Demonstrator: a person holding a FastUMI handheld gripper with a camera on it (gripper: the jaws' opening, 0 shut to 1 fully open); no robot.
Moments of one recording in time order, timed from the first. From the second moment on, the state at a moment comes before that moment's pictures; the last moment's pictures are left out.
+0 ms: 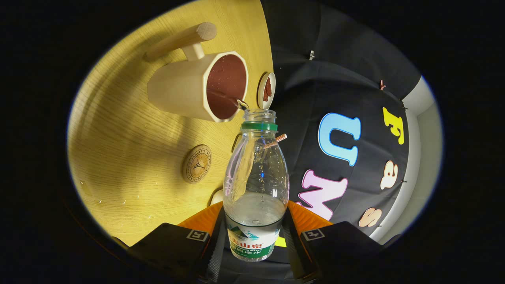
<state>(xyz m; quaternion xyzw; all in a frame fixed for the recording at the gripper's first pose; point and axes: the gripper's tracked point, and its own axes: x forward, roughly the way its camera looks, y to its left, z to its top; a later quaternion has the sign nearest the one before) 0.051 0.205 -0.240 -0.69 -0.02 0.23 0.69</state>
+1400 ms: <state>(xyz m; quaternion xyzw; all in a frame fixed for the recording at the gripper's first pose) 0.057 0.214 -0.209 -0.76 -0.10 0.22 0.60</state>
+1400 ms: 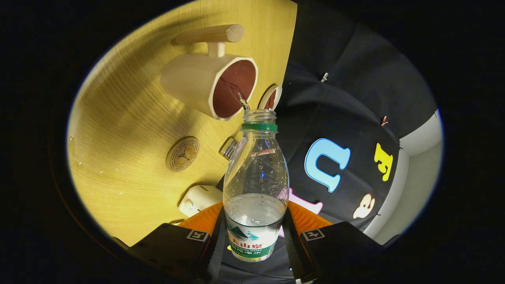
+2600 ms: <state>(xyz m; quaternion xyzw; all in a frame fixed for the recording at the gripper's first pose) 0.060 0.226 -0.186 -0.80 -0.15 0.22 0.54</state>
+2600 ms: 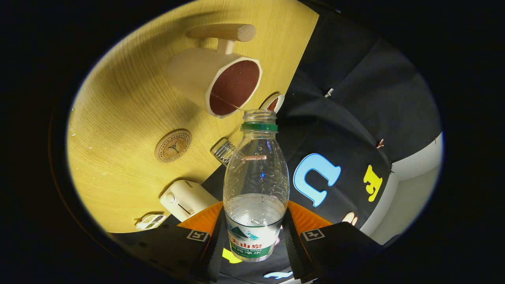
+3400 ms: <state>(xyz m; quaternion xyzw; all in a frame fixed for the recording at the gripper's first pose) 0.034 0.227 -0.219 -0.63 -0.02 0.29 0.72</state>
